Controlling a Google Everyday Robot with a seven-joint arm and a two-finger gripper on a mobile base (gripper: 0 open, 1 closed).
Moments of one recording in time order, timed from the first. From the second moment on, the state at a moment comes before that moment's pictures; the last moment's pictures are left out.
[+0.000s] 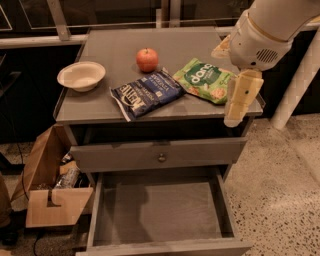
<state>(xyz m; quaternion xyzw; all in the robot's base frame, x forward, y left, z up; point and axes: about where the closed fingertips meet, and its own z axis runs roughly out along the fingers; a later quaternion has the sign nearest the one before) 0.510 -0.145 0.961 -0.69 0.70 0.01 0.19</state>
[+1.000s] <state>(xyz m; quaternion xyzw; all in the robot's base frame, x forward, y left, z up) 0.562 -0.026 0.980 -0.76 0.59 0.02 0.27</state>
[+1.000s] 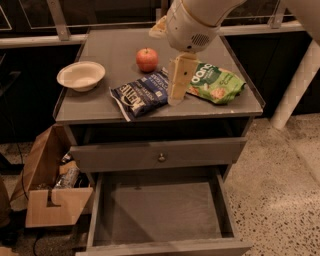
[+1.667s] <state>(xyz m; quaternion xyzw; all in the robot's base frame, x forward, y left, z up) 0.569 -0.026 0.975 -0.77 0.58 0.01 0.26</state>
